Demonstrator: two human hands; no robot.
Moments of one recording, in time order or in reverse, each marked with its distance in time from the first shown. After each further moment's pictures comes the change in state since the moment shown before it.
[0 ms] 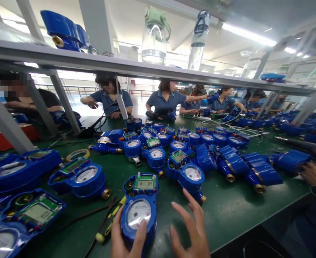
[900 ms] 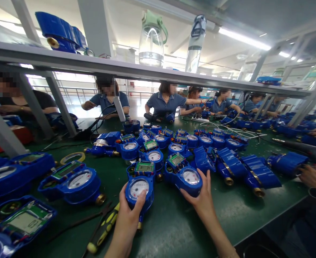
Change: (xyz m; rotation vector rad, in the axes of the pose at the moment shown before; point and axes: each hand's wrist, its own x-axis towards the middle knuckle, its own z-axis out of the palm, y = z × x) left_hand 0.075 0.004 0.030 -0.125 -0.152 0.020; right_hand 0.066 0.111 -0.008 -0.086 0.083 0.271
